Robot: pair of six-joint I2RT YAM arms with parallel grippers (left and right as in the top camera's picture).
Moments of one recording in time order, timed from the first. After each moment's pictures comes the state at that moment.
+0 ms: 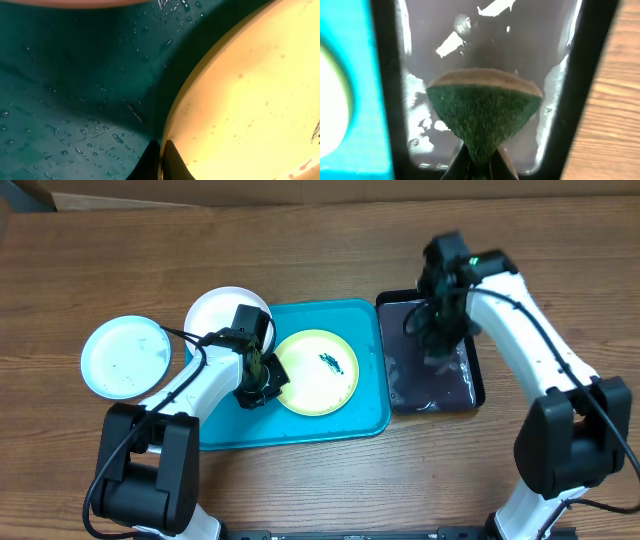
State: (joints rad) left arm -0.23 1.75 1.00 -0.70 0.18 -0.73; right arm 0.26 1.90 1.63 -1.21 0.00 0.10
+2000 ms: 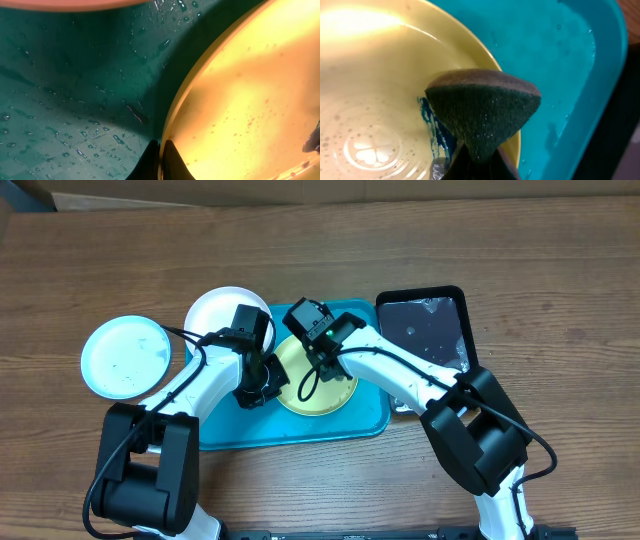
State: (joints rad) left arm -0.23 1.75 1.00 -0.70 0.18 -0.70; right arm 0.75 2.11 1.56 -0.80 0.30 0.20
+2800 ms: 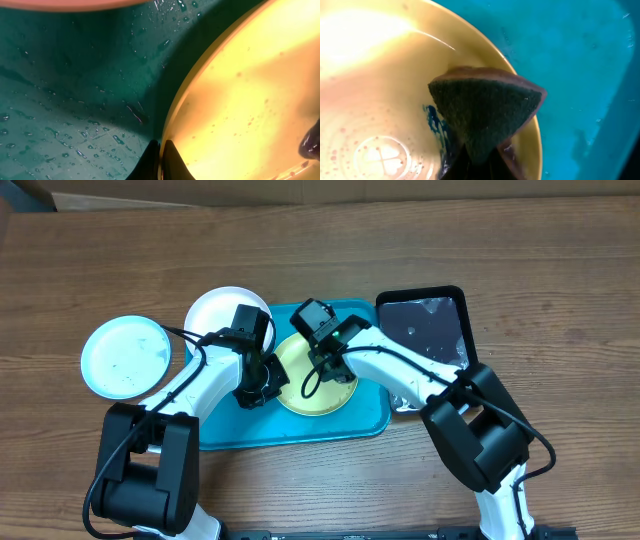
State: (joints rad) left arm -0.23 1.75 1.00 -0.70 0.18 -0.70; right arm 0.72 2.12 1.52 -0.73 0.19 0.25
